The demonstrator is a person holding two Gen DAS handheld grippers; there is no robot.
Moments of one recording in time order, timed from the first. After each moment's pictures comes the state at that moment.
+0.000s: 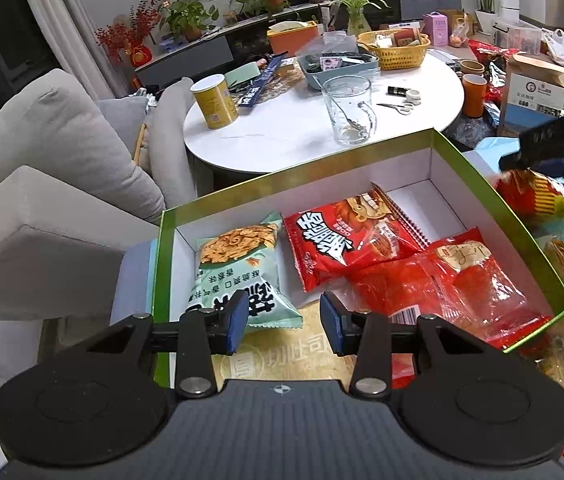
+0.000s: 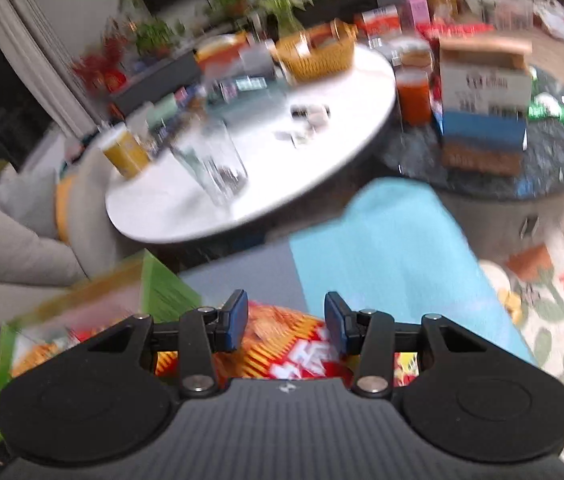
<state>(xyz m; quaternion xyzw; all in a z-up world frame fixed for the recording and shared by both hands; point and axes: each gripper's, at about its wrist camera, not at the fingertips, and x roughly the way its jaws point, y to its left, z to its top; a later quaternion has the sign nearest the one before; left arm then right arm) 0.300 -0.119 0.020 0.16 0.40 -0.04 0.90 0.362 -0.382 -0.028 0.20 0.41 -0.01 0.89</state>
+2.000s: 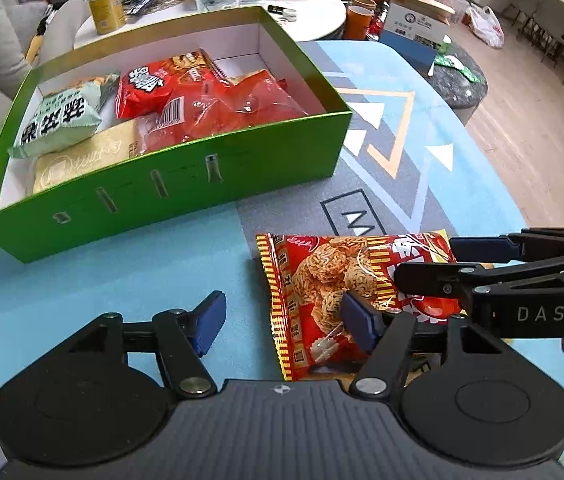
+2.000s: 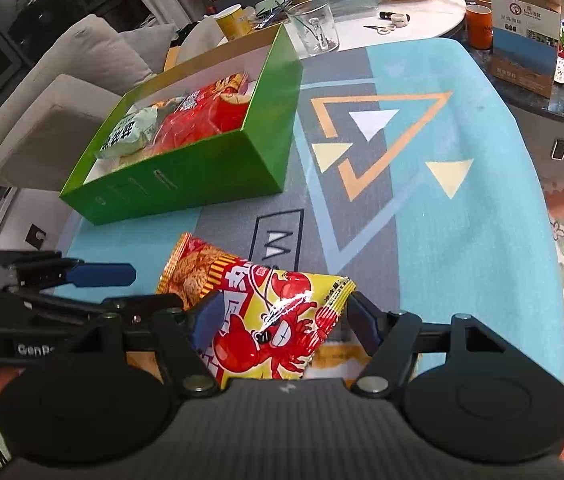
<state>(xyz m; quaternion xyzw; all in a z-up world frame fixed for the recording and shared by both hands) 0.184 -0.163 -0.016 0.05 0.51 -0.17 0.84 0.163 -0.345 -0.026 0.14 0.47 0.14 0.86</state>
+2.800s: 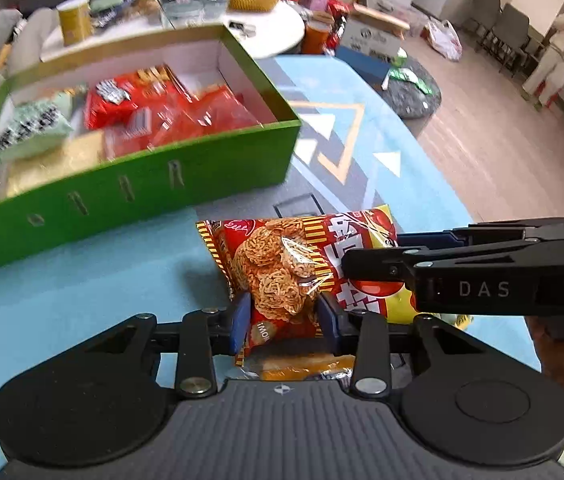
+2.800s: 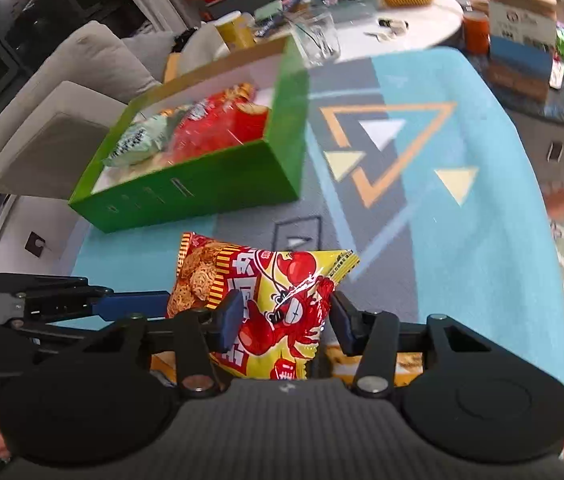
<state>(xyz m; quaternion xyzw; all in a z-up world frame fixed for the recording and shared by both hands) 0.166 -0.157 0.000 0.03 0.49 -0.24 0.84 0.155 -0.327 -0.005 0.14 0.46 0.13 0.87</state>
